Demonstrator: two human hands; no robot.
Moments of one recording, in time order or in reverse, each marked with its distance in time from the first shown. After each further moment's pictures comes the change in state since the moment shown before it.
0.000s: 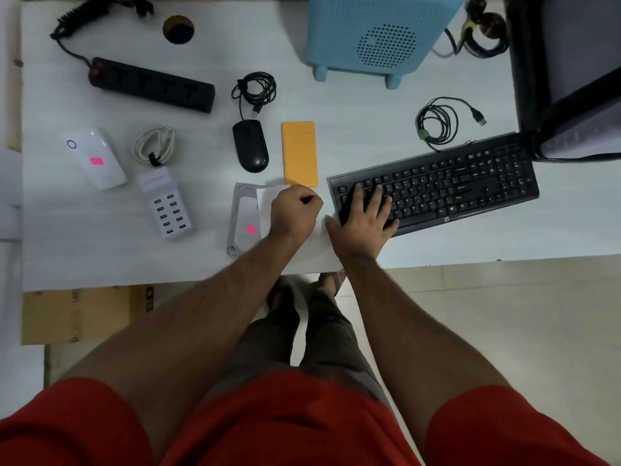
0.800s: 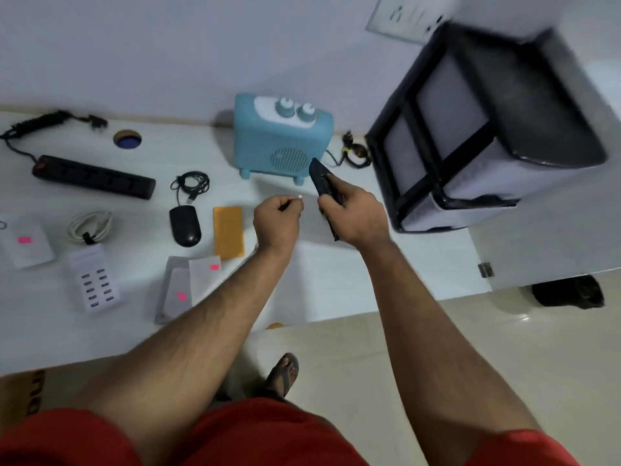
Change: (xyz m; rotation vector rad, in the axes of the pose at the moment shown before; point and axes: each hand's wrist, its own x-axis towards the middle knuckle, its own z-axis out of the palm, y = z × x) left_hand -0.036 0.172 0.016 -0.608 0.066 0.047; right_hand -0.011 0.019 -0.283 0.300 0.163 -0.222
